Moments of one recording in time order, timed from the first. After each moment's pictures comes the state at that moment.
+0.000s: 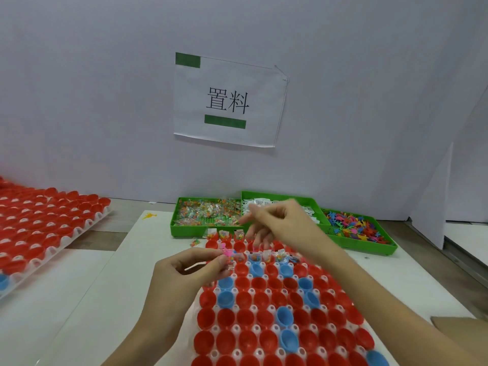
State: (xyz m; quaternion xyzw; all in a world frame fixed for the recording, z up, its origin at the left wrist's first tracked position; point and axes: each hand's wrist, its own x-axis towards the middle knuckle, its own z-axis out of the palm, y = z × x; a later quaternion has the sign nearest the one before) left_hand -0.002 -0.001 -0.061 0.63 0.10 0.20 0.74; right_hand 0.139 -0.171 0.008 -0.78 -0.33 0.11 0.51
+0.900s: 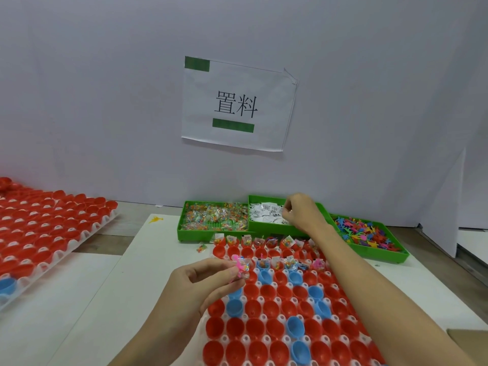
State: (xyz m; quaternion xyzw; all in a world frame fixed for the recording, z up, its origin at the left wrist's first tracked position) left_hand 0.002 0.007 -0.060 0.53 0.08 0.06 0.84; right_hand 0.281 -0.169 -0.033 -0.95 -0.23 -0.12 0.16
